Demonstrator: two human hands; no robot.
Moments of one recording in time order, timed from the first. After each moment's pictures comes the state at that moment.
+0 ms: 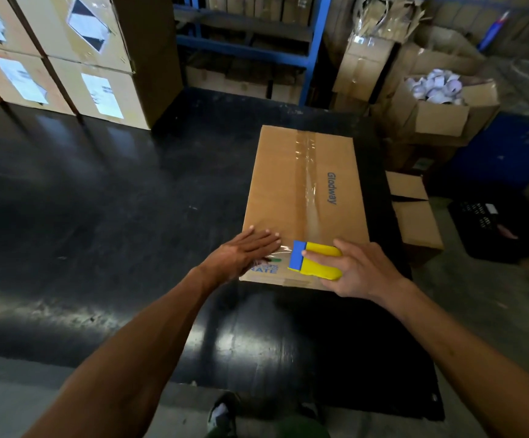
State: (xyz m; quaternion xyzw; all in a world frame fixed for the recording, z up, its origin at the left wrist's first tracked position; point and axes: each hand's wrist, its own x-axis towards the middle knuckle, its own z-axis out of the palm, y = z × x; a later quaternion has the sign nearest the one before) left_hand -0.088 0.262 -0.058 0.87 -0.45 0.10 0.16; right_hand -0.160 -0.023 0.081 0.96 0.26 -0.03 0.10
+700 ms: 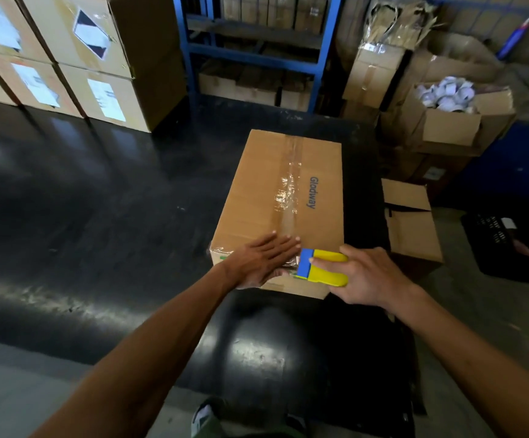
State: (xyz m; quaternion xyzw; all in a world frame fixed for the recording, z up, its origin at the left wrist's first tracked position) left_hand -0.095 0.155 -0.038 0.88 -0.46 0.13 0.01; right_hand -0.147 -0.115 0.076 0.95 0.29 -0.03 0.06
